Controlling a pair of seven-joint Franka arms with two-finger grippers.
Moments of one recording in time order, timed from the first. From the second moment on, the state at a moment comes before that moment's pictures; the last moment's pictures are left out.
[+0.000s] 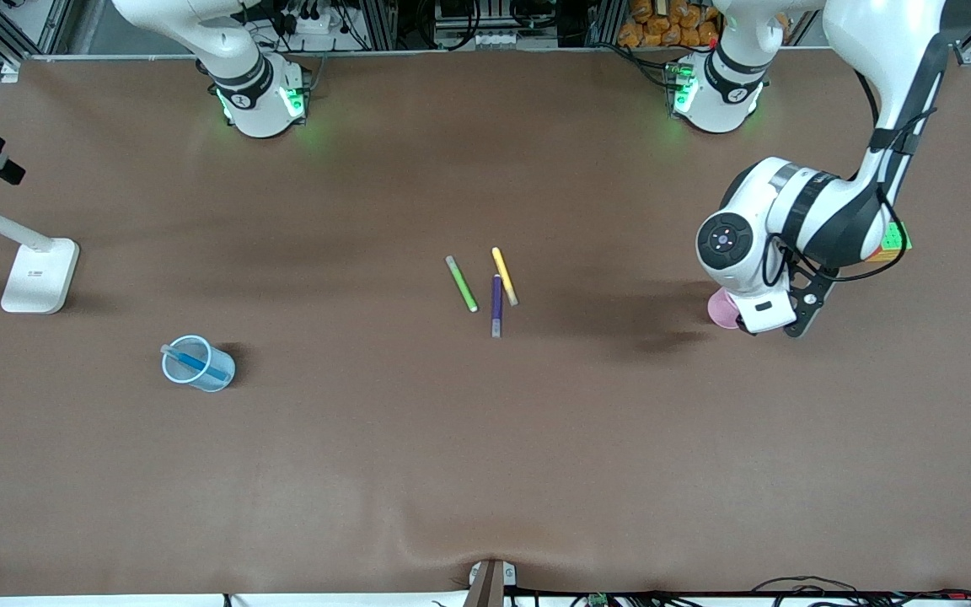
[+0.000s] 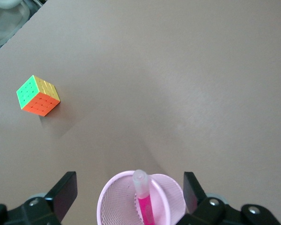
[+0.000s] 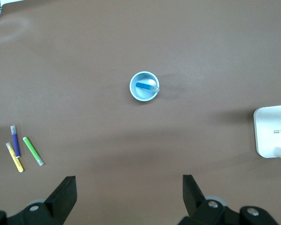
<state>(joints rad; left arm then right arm) 0.08 0.31 -0.40 -2.00 0.72 1.90 -1.64 0.28 -0.18 -0.40 -1.64 0.07 1.53 0.02</state>
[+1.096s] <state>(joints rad) 0.16 0.15 -0.42 -1.87 0.37 1.83 -0.92 0.28 -0.18 -0.32 -1.59 0.00 1.48 0.02</state>
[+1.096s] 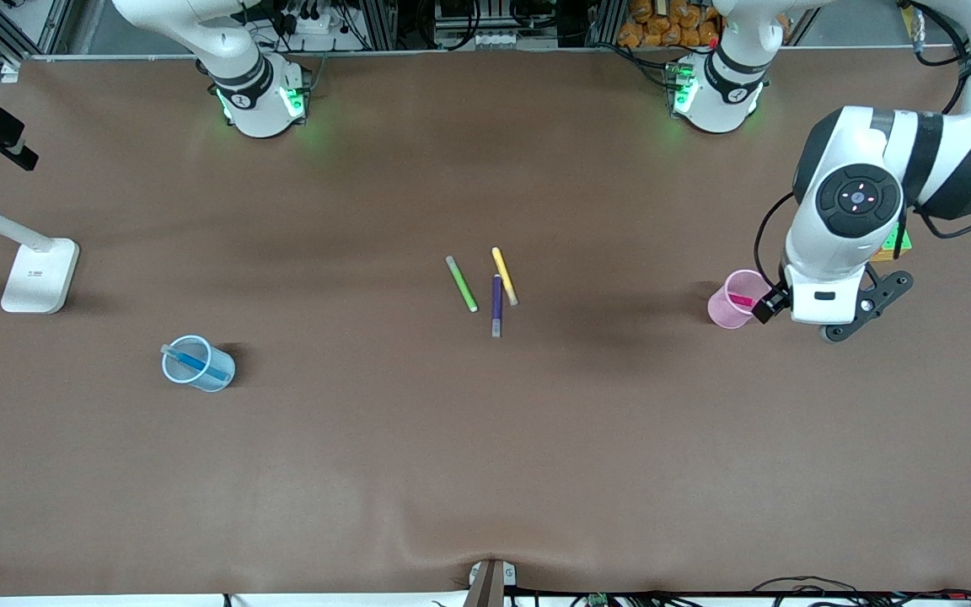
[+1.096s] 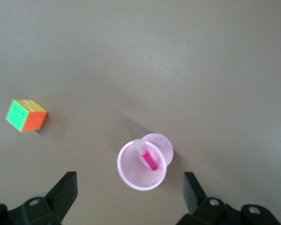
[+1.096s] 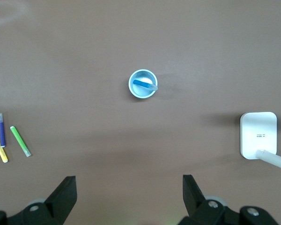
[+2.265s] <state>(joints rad) 0.23 0.05 -0.41 -1.66 0.22 1.64 -0.27 0.28 -0.18 -0.33 -1.59 0.00 1.47 0.02</state>
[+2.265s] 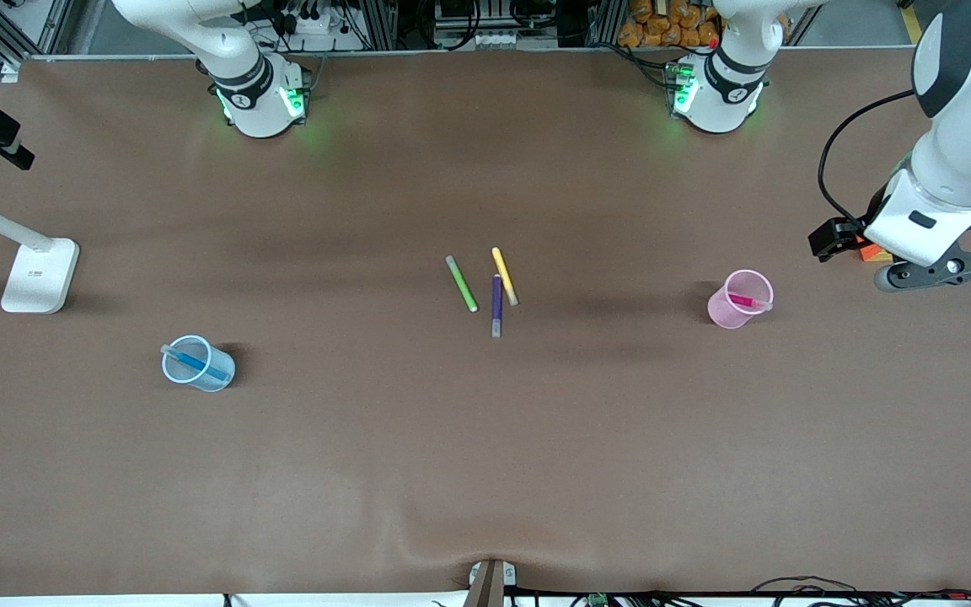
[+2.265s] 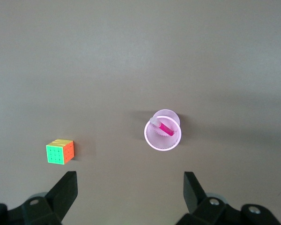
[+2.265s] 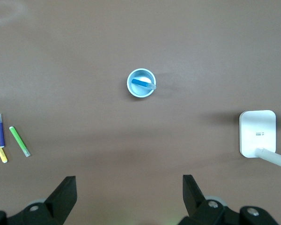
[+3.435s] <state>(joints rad) 0.27 0.04 -0.28 -1.49 0.20 1.60 0.10 0.28 -0.18 -0.33 -1.59 0.00 1.47 0.02</state>
